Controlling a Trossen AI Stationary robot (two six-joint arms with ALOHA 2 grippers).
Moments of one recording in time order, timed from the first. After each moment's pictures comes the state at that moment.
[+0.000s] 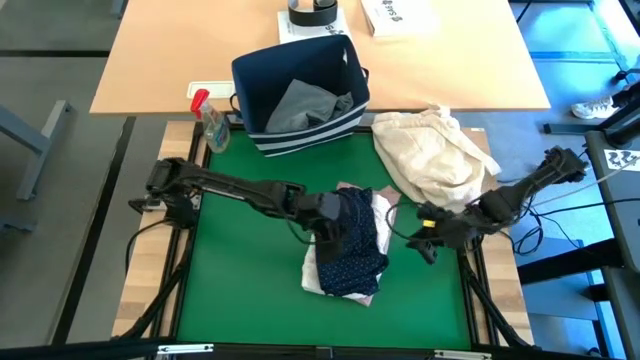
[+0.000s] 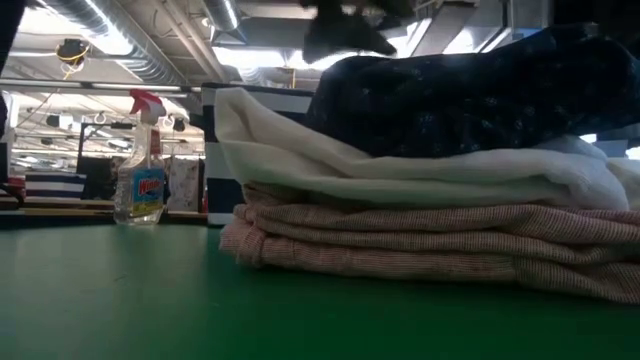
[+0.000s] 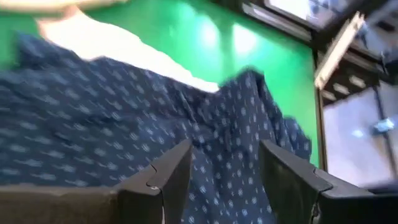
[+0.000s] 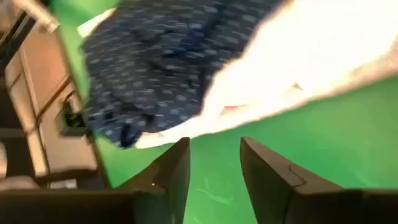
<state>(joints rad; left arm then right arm) -0.13 1.81 1.55 -0.48 0.00 -0.49 0.53 0.88 0.77 -0.76 0.20 1.13</state>
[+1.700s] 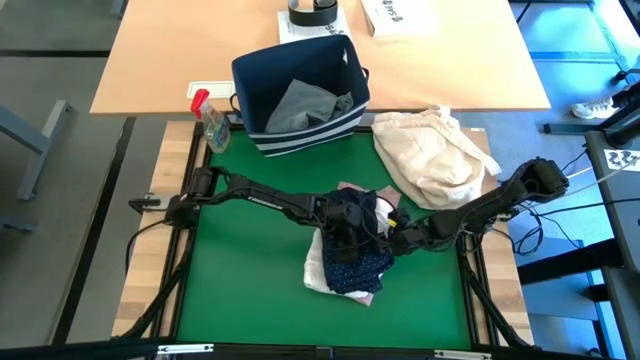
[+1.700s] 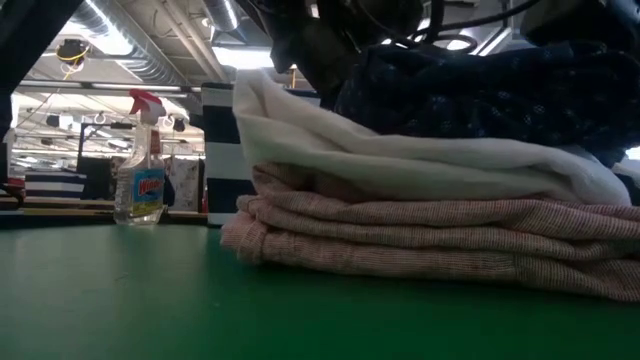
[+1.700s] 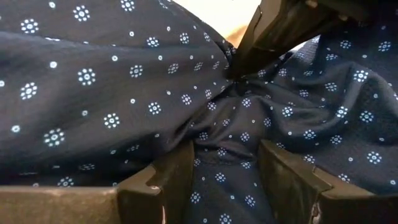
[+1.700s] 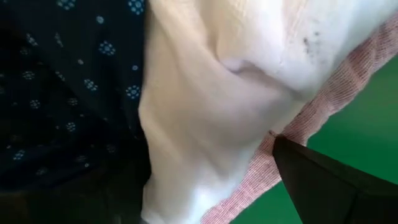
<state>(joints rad) -0.06 2.15 1.56 -0.29 0.01 -0.30 0.39 1.37 0.56 -0.31 0.28 1.50</state>
